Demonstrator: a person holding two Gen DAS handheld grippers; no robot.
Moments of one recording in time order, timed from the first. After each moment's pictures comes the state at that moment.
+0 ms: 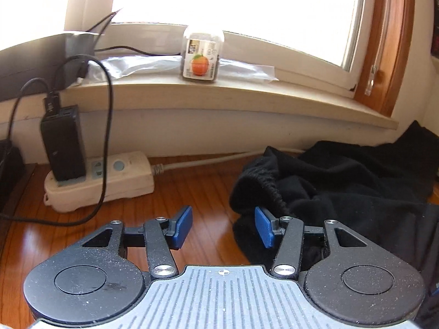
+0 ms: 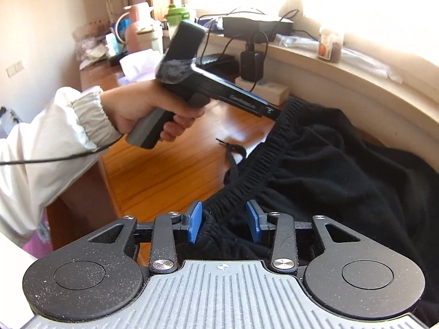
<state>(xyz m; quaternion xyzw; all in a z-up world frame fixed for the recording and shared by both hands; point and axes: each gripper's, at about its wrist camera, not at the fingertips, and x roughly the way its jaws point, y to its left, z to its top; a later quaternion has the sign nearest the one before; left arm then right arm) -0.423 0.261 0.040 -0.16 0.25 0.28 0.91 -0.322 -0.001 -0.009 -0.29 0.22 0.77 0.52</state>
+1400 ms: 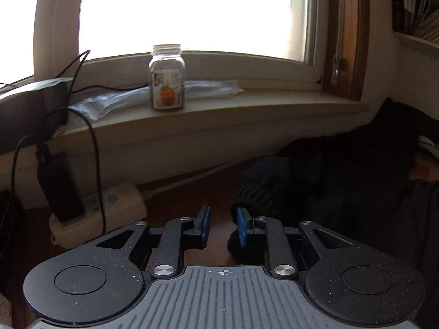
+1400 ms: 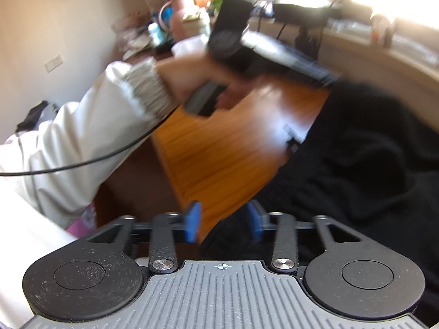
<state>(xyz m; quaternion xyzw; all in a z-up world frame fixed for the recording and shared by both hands) -0.443 0.239 0.055 -0.09 0.26 0.24 0.93 -0.340 -0.004 -0.001 -0.27 0.27 0.81 0.44</state>
